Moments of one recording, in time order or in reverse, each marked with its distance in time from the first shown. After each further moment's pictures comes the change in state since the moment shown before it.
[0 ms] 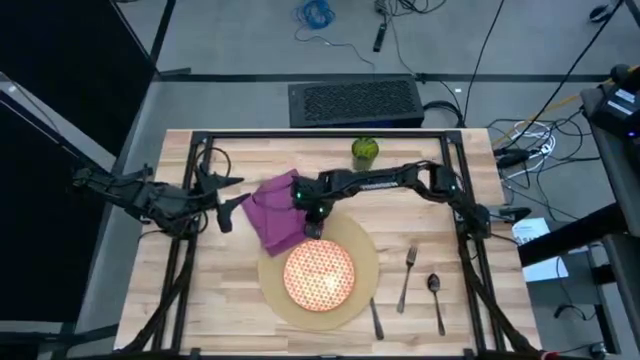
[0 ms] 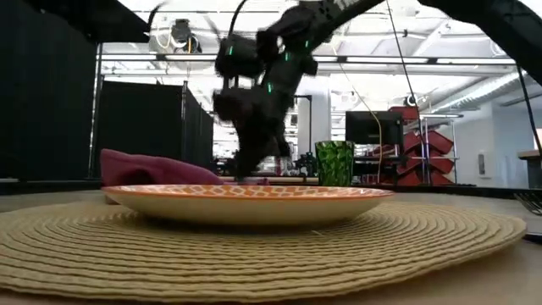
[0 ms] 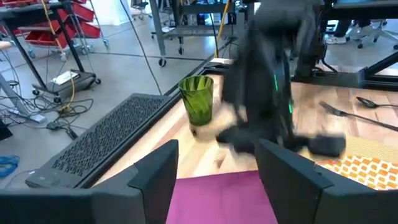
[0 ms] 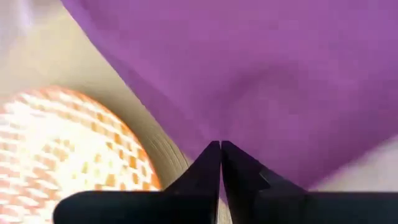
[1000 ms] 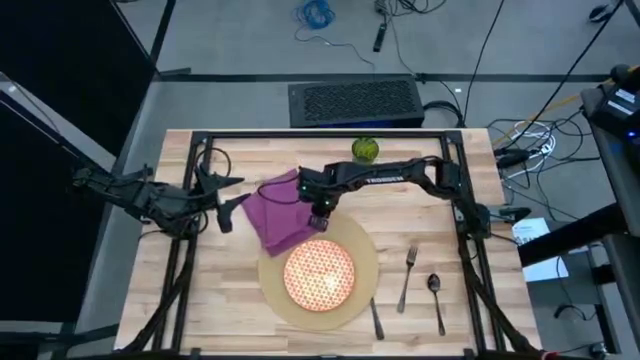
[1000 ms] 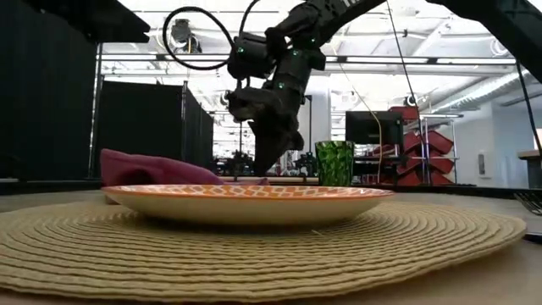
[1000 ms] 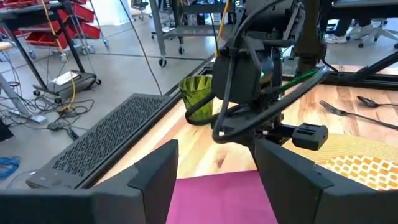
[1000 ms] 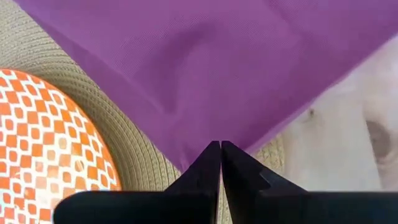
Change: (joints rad) left arm 0.000 -0.001 0.000 -0.001 0.000 0.000; right arm -0.019 0.003 -0.075 -0.047 0.065 -0.003
